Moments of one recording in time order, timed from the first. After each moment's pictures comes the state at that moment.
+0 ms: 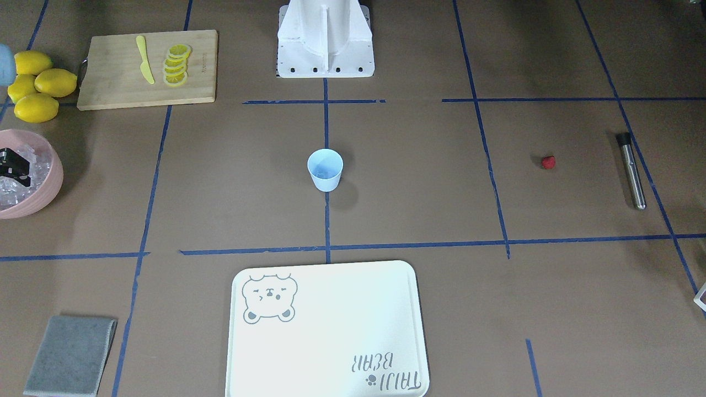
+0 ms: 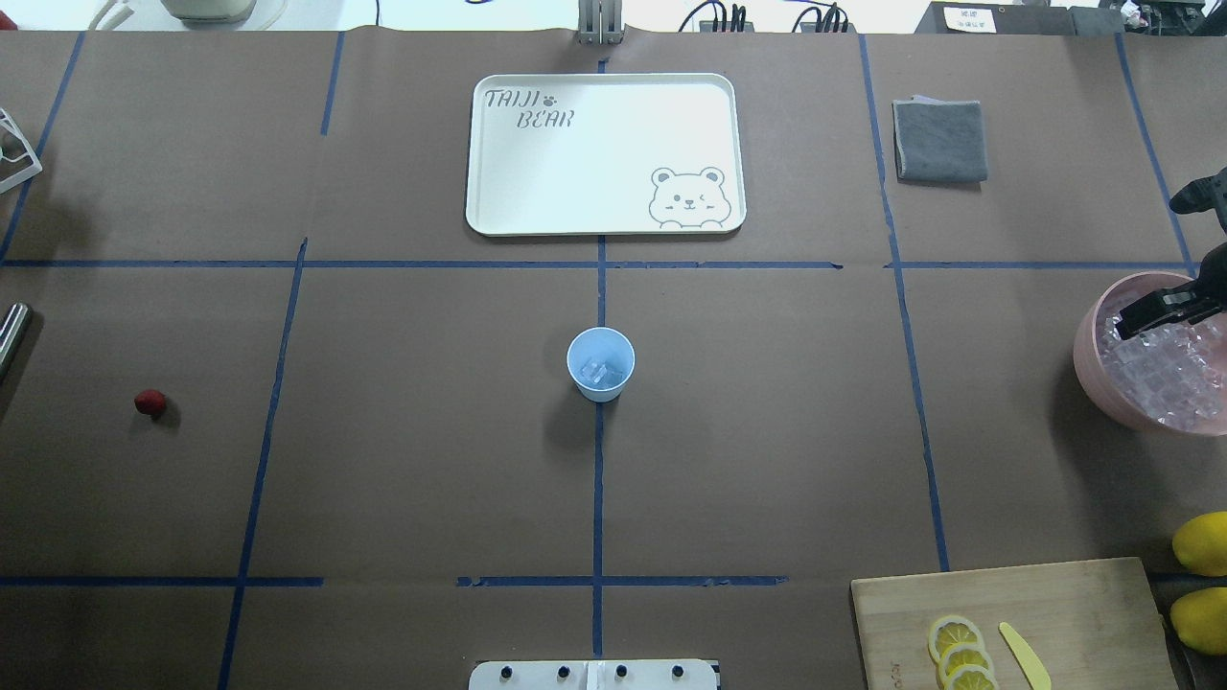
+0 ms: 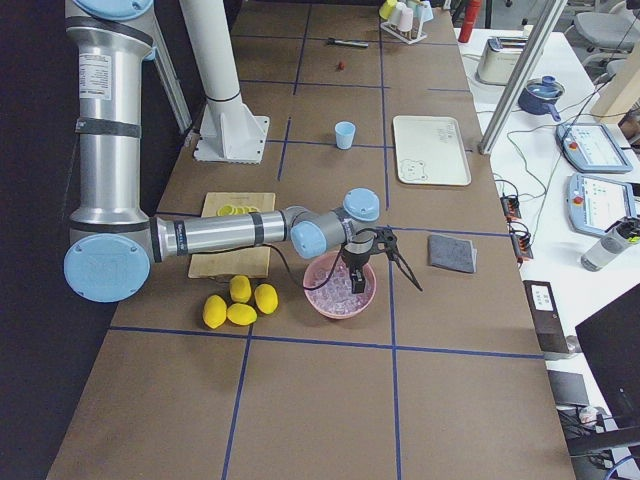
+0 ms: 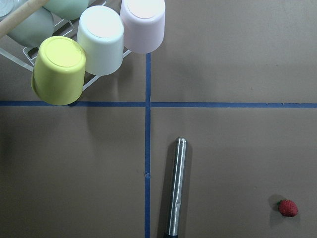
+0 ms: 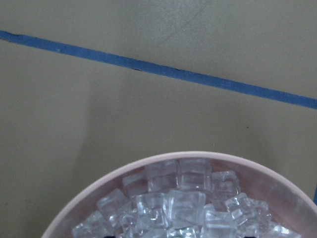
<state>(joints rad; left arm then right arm) -1.63 -1.50 -1.89 -1.44 -2.40 -0.04 1.13 -1.63 1.70 -1.28 2.21 0.37</state>
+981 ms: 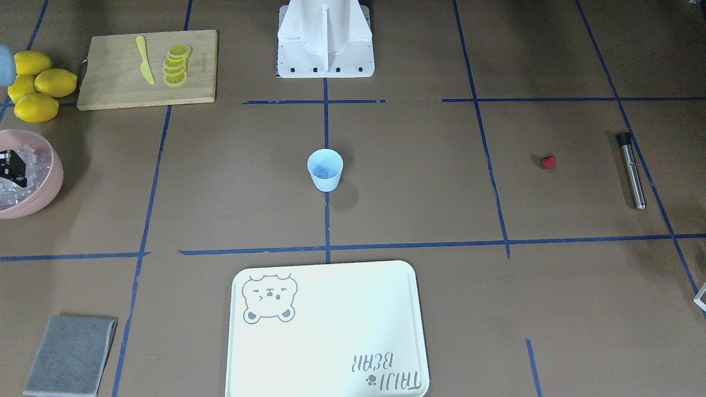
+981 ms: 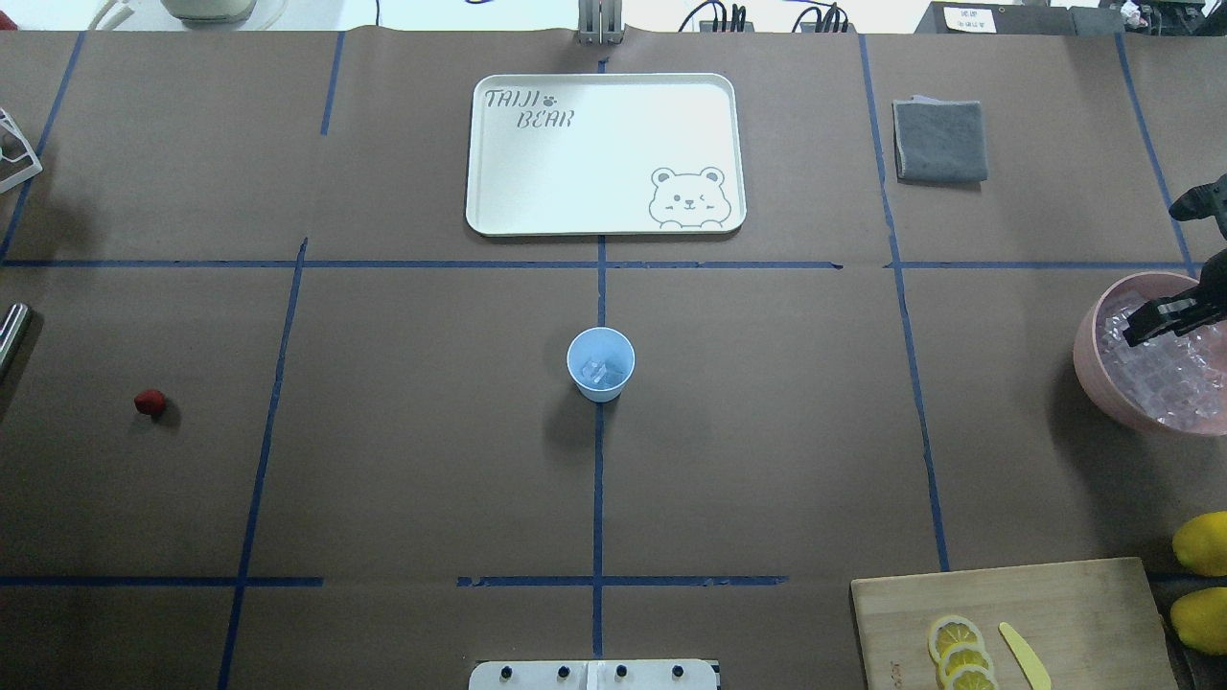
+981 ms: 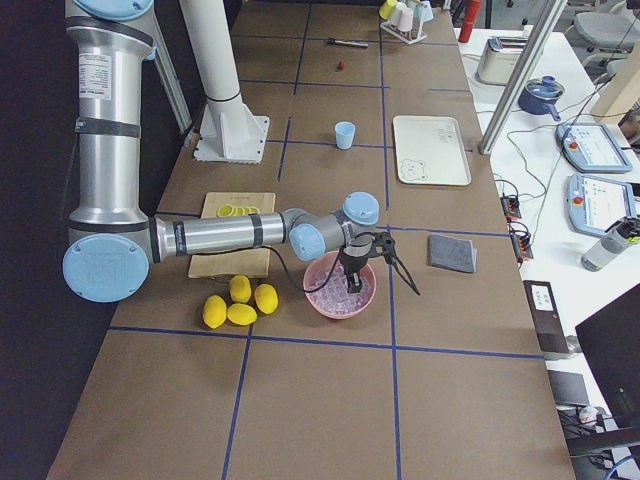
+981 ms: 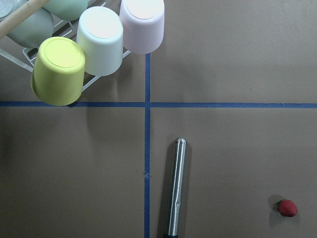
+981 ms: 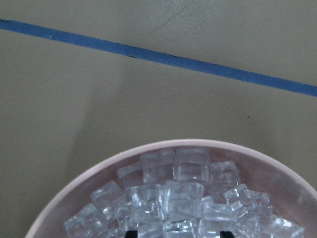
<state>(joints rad) -1.63 -1.50 -1.89 -1.44 -2.40 -0.04 1.13 -1.63 1.69 -1.28 2.22 0.36</state>
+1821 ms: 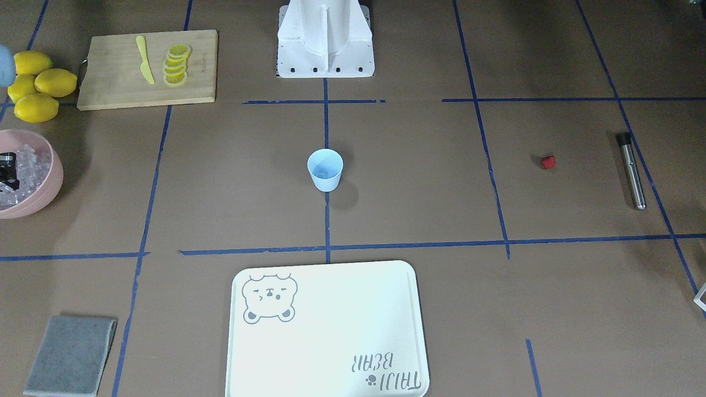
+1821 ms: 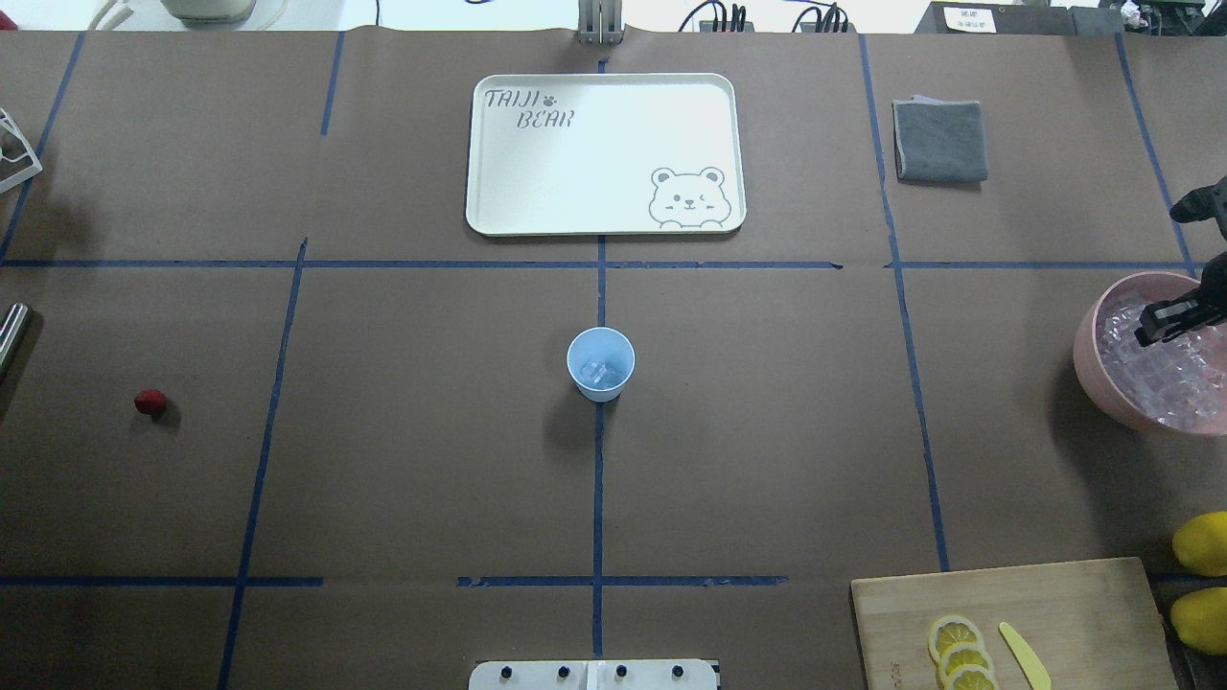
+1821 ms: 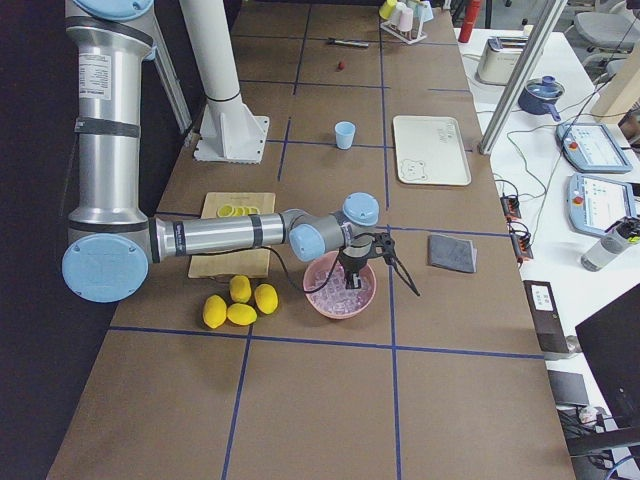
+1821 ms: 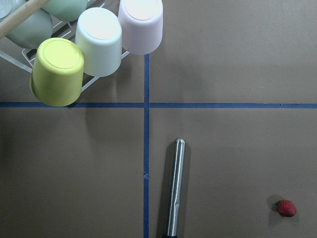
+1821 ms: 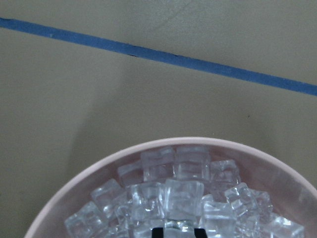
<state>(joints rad) -1.63 -1.50 -1.89 -1.44 -2.40 -0.04 1.13 -1.64 1.70 -1.28 2.22 0.36</state>
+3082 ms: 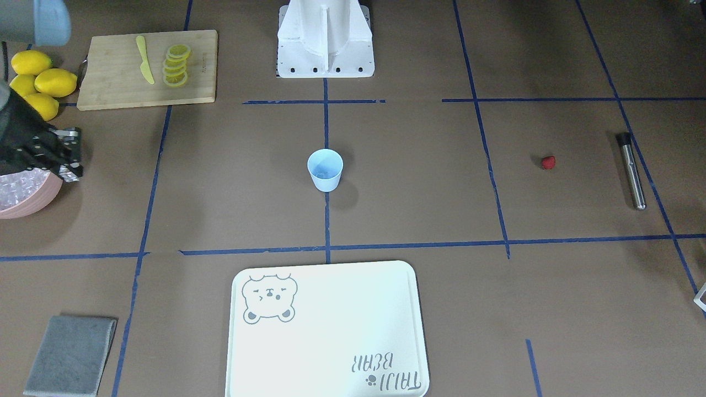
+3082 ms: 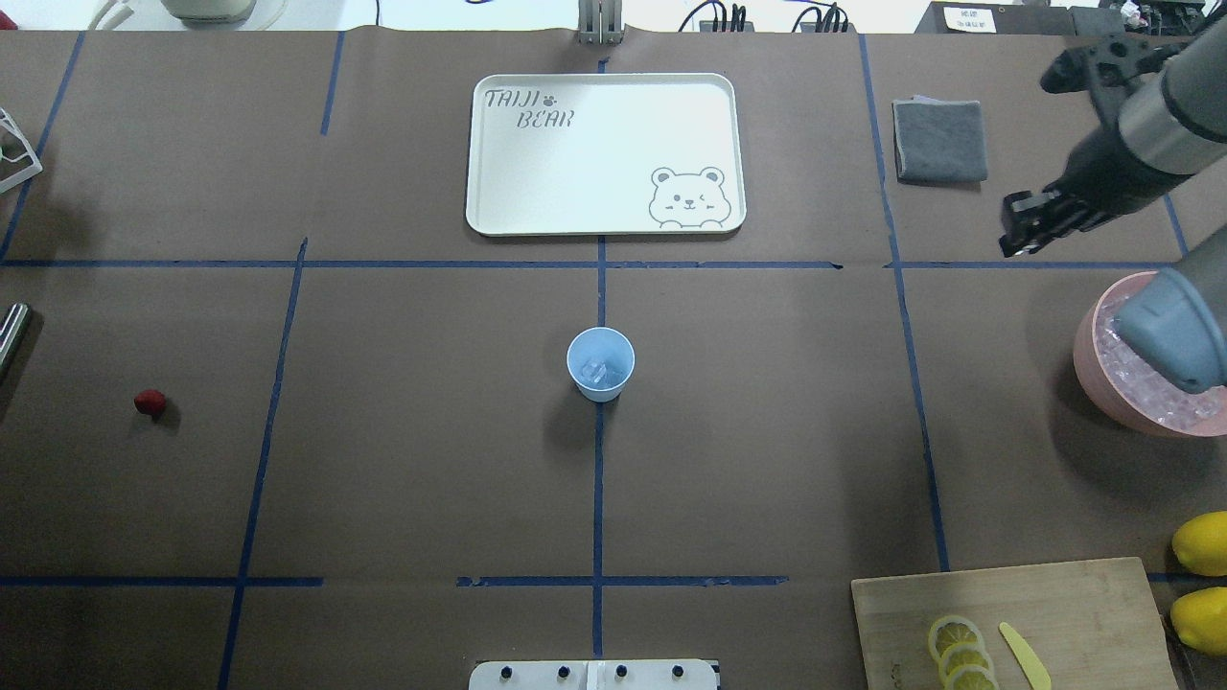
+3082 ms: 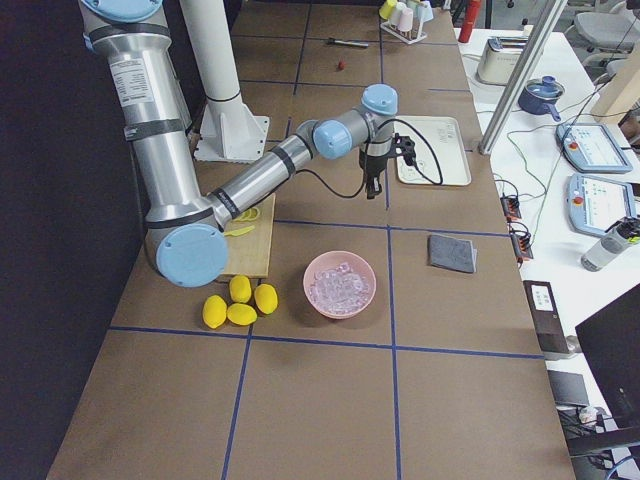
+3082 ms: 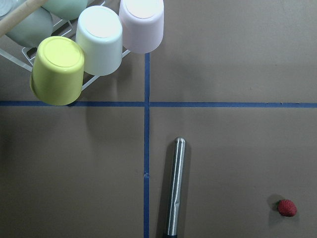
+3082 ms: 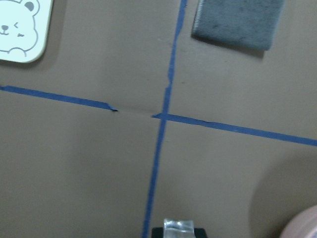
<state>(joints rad) -1.63 -1.50 -1.89 -1.44 -2.40 -0.04 1.02 -1.26 1.97 -1.75 2.21 0.59</state>
